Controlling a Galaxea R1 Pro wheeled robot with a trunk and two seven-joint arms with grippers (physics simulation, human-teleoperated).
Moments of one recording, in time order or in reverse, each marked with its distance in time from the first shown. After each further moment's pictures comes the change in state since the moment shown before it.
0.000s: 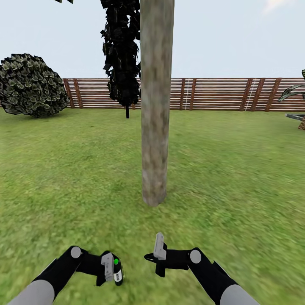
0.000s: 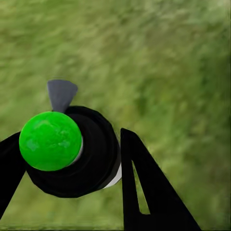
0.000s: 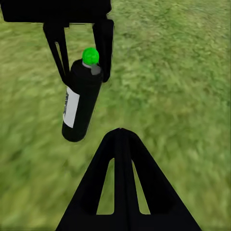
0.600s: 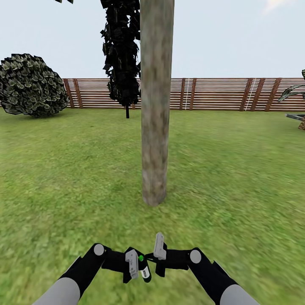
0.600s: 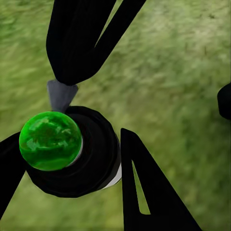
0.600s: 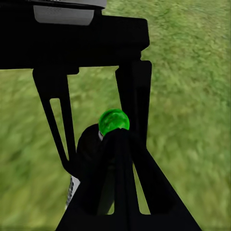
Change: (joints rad) left arm -0.008 -0.171 0.003 -0.016 0.022 -0.007 -0.008; right arm 0.000 0.000 0.000 -0.001 0.000 0.000 0.000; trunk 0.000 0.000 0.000
